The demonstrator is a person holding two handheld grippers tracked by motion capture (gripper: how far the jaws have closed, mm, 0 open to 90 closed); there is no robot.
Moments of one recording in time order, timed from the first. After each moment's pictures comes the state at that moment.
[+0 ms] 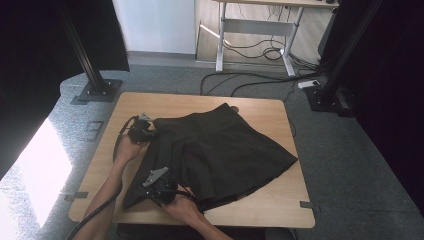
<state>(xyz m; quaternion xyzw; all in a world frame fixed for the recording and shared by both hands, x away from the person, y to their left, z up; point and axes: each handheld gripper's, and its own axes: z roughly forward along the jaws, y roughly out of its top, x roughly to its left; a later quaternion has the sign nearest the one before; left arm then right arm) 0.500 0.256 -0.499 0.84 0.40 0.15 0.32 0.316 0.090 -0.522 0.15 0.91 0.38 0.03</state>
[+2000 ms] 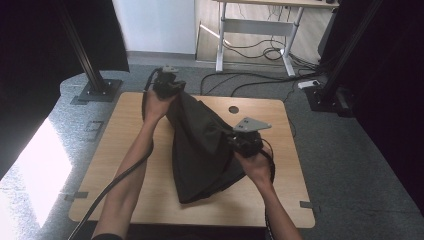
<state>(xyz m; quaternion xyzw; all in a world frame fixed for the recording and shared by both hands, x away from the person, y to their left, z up) 0.570 0.137 -0.351 0.79 0.37 0.24 0.43 0.369 -0.138 -0.368 0.30 0.79 0.48 0.23</state>
